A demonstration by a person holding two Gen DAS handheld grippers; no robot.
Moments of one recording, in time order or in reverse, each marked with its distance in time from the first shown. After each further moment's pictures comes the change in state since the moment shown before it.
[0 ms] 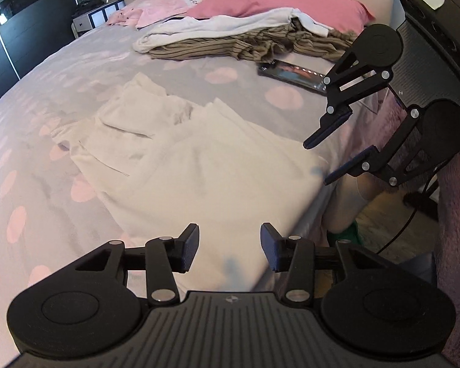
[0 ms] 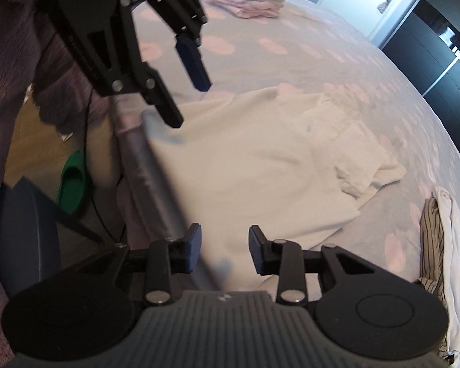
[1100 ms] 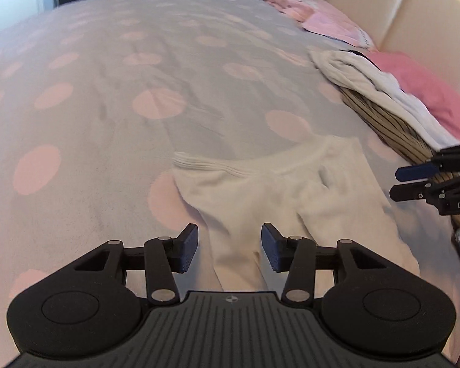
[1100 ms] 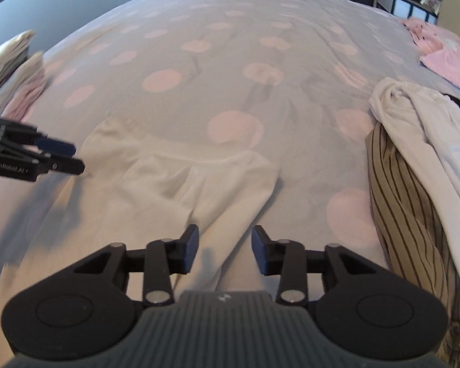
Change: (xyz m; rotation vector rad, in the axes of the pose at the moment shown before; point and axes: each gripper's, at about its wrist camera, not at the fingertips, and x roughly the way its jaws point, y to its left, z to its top) left arm 0.157 0.286 0.081 -0.597 0.004 0.107; right arm 0.170 -0.312 0.034 0.762 0.023 -0.054
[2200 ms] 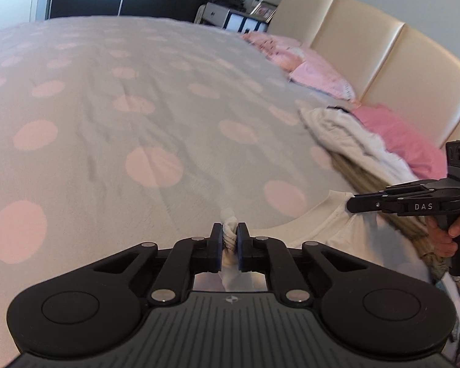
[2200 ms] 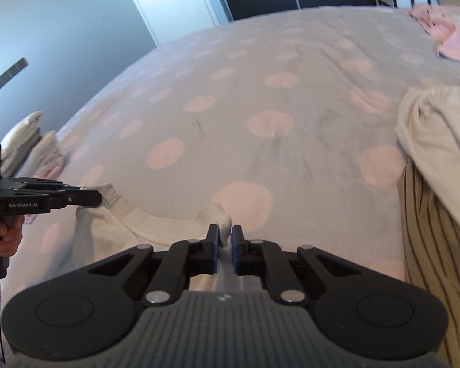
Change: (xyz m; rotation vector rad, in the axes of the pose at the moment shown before) left arm -0.017 0.030 0.042 -0.031 -0.186 -0.178; right arm 0.009 -0.037 0.041 0.114 -0.185 0.233
